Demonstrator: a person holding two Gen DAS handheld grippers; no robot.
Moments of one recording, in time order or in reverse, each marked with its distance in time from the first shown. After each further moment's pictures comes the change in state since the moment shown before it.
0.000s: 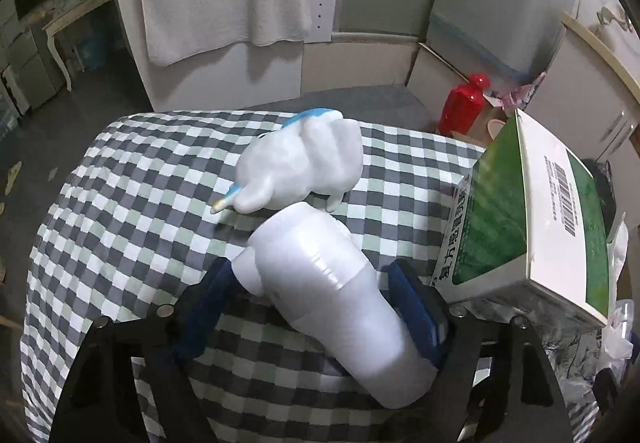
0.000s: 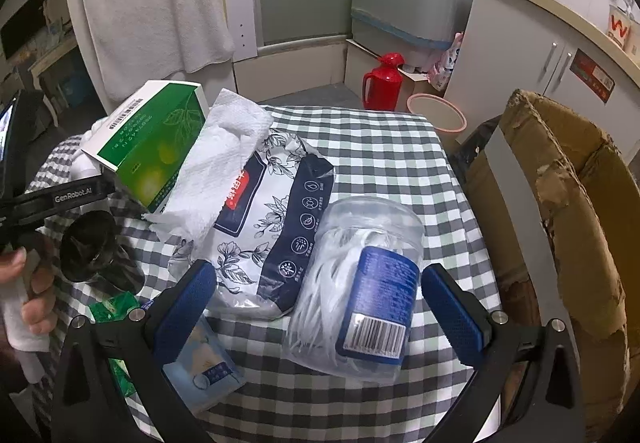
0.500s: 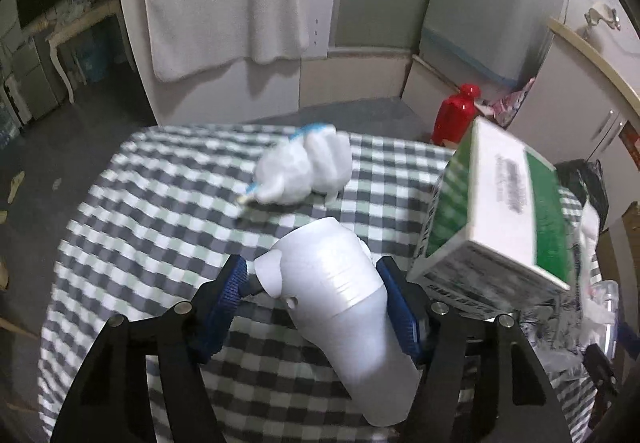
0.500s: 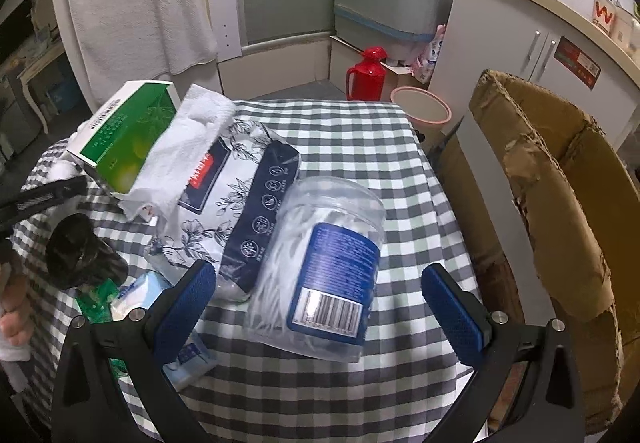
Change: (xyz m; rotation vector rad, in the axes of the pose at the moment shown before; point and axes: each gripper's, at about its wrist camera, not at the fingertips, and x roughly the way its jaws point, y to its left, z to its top) left arm -0.040 -0.002 -0.006 0.036 -0.082 0.015; right arm -0.004 -0.016 -0.013 0.031 0.019 -0.037
